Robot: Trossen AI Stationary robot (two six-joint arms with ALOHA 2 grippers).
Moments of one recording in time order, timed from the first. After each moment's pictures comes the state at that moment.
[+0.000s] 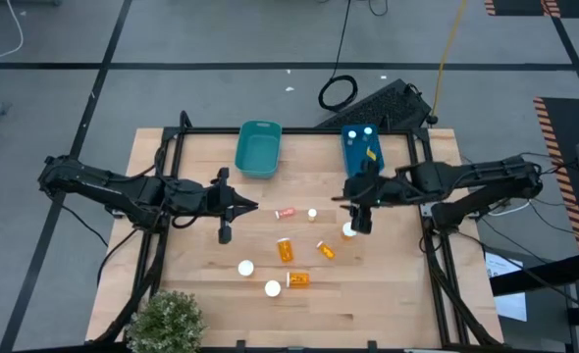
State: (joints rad) left arm -0.21 1.03 0.88 -0.22 -0.29 -0.08; right arm 0.14 1.27 1.26 -0.92 0.29 0.20
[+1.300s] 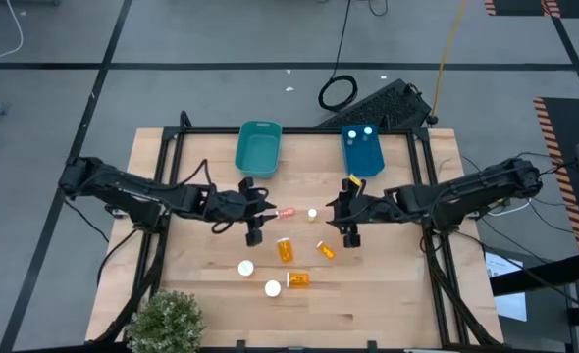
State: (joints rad) left arm -0.14 1.34 0.88 -0.13 -0.28 -0.14; right arm 0.17 1.27 0.85 -0.34 0.29 -0.09
